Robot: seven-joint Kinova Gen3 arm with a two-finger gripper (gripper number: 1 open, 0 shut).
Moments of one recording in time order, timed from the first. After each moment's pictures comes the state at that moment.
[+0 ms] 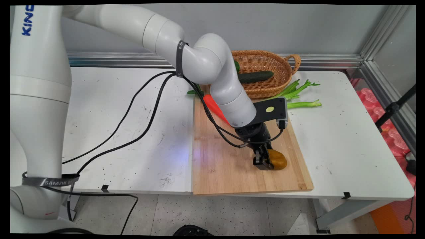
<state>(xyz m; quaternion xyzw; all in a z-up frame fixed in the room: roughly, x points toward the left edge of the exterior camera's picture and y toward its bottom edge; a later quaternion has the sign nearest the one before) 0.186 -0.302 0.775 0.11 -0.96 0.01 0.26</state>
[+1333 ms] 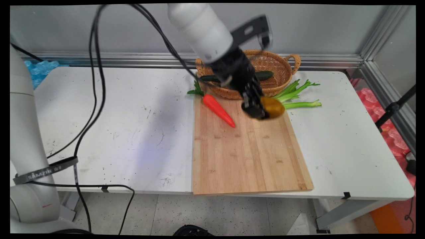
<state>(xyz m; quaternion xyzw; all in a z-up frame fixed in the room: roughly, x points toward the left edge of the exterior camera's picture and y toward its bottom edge) 0.264 -0.302 0.934 0.16 -0.94 0.05 0.31</state>
